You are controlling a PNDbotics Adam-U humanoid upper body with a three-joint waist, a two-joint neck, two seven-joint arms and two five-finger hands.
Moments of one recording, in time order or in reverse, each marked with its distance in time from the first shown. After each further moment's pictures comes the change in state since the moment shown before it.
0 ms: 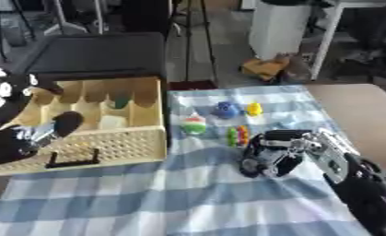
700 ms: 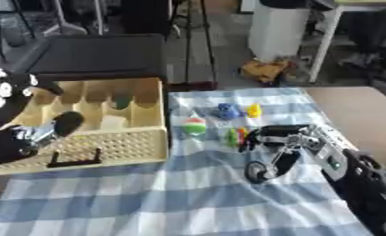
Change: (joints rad) left arm 0.002 0.000 0.000 0.000 -0.003 0.002 -0.002; right arm -0.001 -0.009 0.016 -0.072 -0.013 0.020 0.031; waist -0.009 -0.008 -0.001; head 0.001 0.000
